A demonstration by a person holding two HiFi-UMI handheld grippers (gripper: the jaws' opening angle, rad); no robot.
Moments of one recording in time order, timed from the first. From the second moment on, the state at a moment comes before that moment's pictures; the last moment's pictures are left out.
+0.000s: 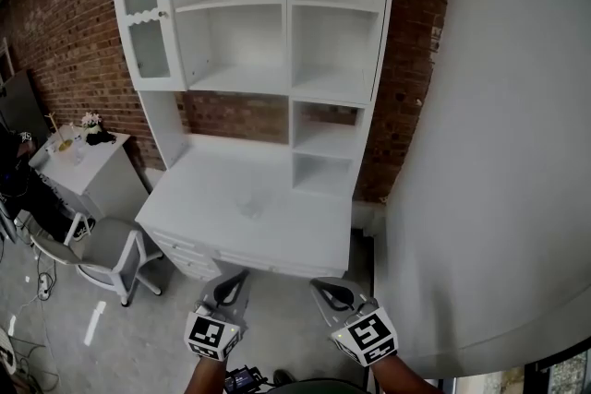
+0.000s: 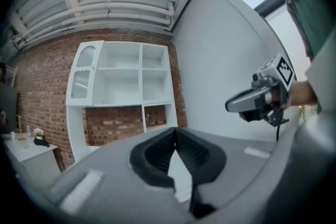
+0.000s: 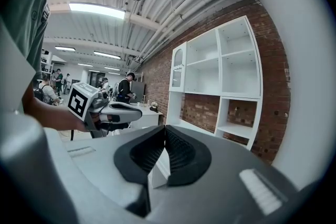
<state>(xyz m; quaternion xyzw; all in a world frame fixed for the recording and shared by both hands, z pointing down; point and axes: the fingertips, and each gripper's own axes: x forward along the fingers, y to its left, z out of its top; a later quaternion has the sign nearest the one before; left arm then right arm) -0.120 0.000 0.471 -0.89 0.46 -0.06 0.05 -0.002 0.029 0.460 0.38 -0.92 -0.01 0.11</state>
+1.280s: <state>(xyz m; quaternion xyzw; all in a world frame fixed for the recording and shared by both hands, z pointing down) -0.134 -0.233 0.540 -0.82 0.56 -0.09 0.00 0.007 -0.217 0.484 0.28 -0.95 0.00 0.11</state>
